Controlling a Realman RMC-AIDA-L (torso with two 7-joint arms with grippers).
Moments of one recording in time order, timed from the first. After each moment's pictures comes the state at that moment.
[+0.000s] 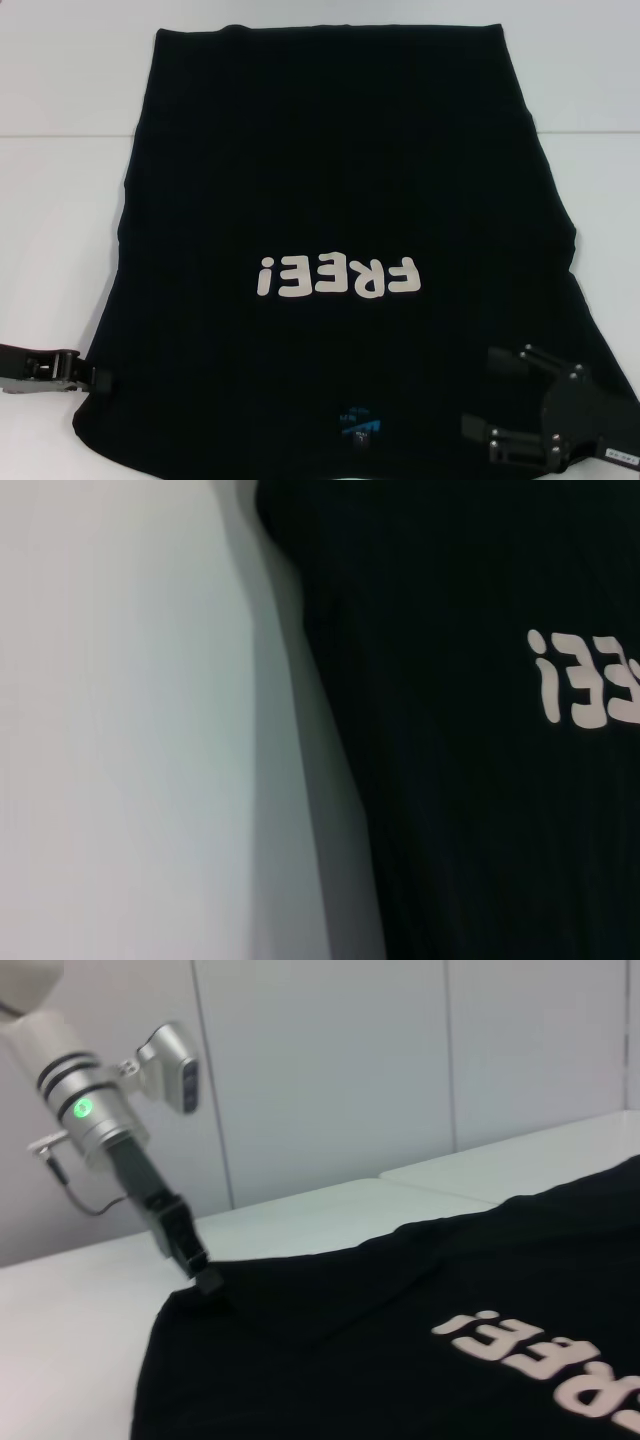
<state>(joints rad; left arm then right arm) -0.53 -2.02 0.52 0.85 2.61 1.58 -2.34 0.34 2.09 -0.62 -0.40 -1.95 -1.55 0.86</state>
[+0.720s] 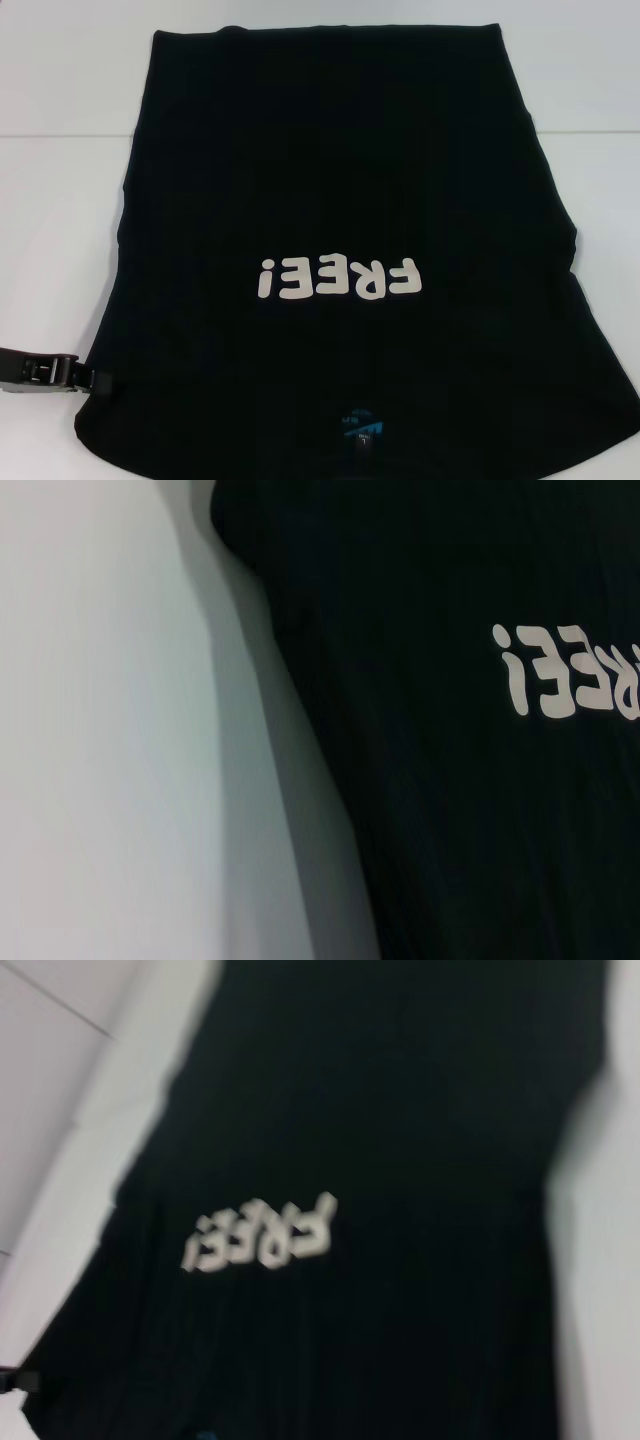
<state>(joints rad) -0.53 -2.02 0.50 0.85 2.60 1.62 -2.27 0.36 1.87 -0.54 -0.91 -2.25 -1.79 2.28</state>
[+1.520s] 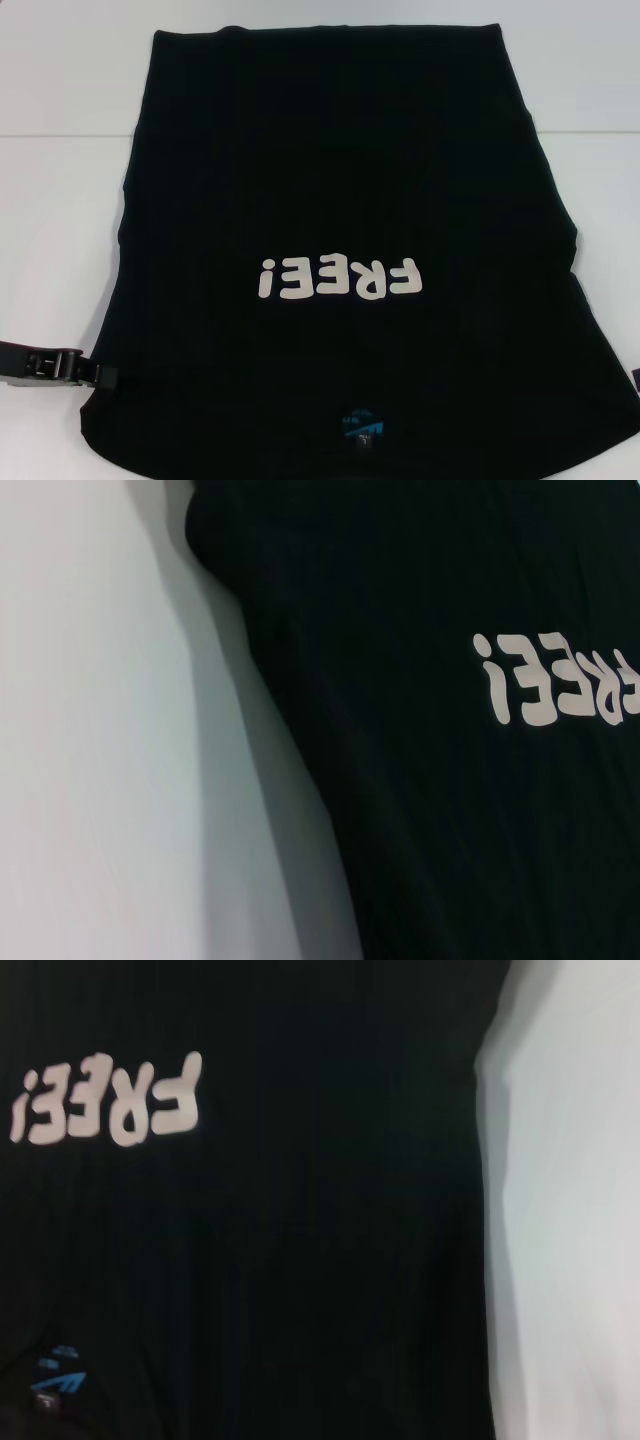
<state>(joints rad) -0.54 -2.02 0.50 0.85 2.60 1.62 -2.26 0.59 1.89 -0.60 -0.84 -2.65 -1.72 2.43</state>
